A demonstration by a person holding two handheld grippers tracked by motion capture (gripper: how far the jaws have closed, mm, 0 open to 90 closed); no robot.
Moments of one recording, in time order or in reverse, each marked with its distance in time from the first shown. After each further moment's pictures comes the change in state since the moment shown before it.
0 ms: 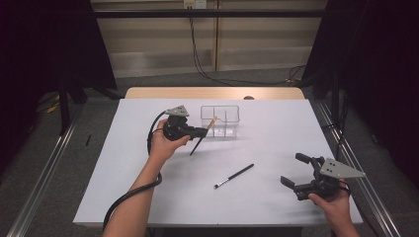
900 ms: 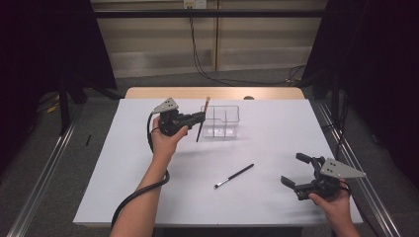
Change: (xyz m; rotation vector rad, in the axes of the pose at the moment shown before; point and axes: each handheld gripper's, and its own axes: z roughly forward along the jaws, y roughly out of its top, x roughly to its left) left arm -0.003 0.009 -0.014 -0.312 0.096 -0.039; right arm 0.000 0.000 -0.001 -0.002 -0.003 0.000
